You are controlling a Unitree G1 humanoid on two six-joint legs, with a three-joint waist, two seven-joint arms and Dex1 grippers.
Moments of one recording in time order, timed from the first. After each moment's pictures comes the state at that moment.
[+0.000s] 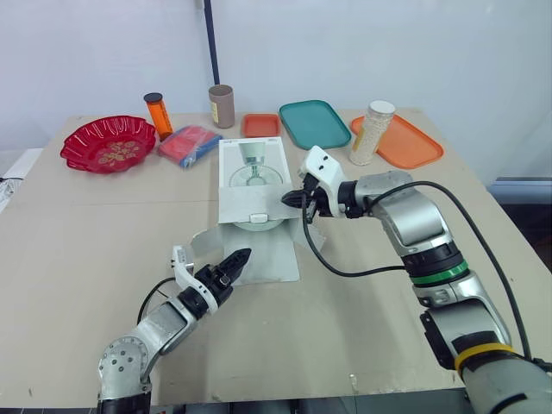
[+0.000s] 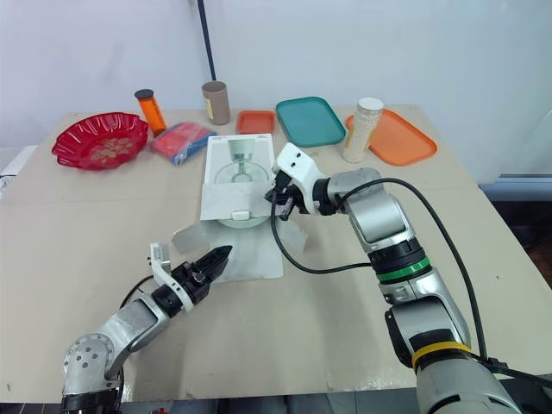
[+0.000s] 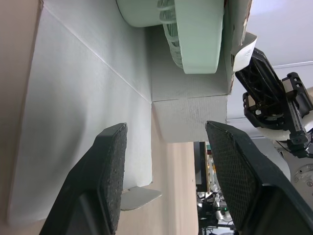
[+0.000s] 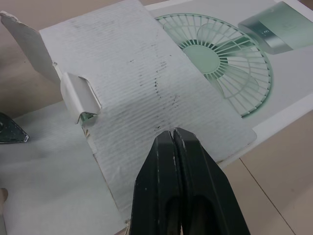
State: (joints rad) left arm -0.02 0.07 0.19 -0.27 -1.51 0.87 0.12; right arm -0.89 -0.47 0.27 0.14 0.09 0.67 0.95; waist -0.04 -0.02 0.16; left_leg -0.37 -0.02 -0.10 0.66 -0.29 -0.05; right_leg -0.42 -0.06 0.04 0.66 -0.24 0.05
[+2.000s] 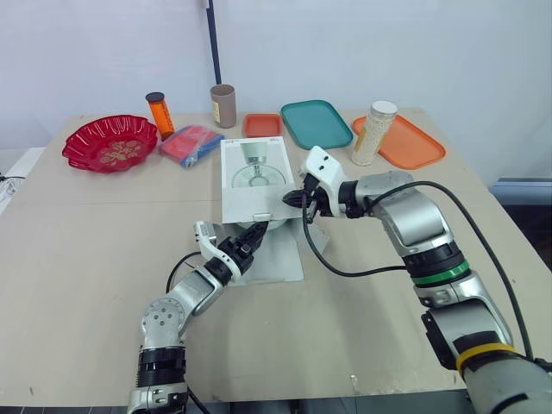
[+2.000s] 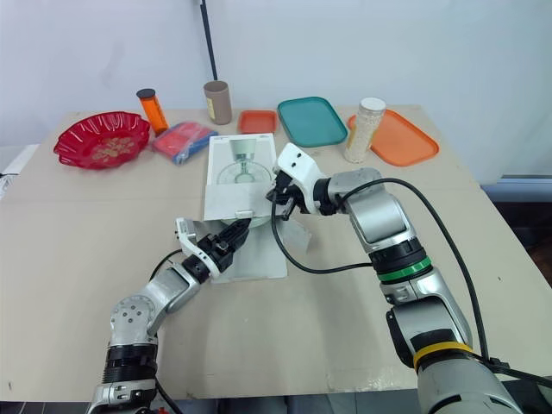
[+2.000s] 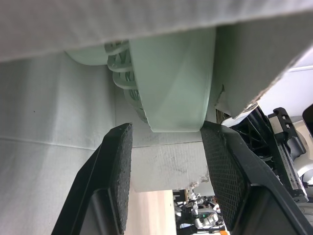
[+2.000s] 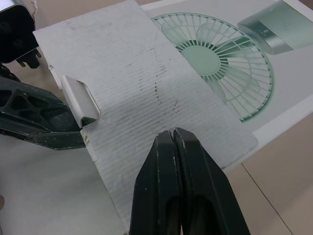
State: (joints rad) left arm -0.28 -0.07 0.21 0.01 -1.33 0.81 -0.03; right arm -0.89 -0.48 0.27 0.14 0.09 0.68 0.94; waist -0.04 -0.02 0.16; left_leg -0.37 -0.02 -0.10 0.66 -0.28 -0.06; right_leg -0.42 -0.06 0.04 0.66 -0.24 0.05
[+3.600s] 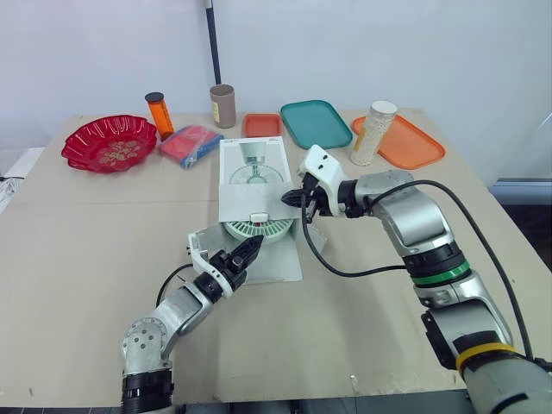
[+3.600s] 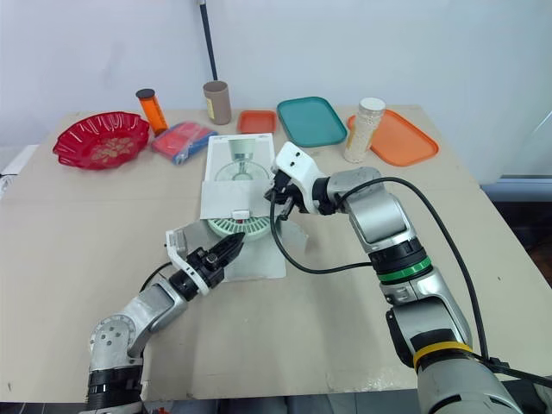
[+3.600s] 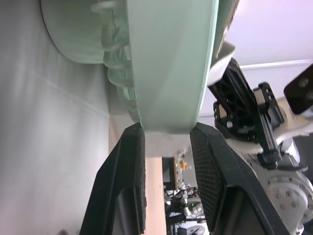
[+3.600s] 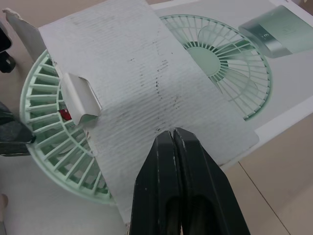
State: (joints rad) left arm -0.13 -0.02 0.21 -0.14 -1.50 0.92 0.05; right arm -0.90 -0.48 0.27 0.11 0.09 0.70 0.94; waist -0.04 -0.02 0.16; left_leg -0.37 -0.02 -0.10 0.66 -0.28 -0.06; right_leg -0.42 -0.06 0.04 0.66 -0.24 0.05
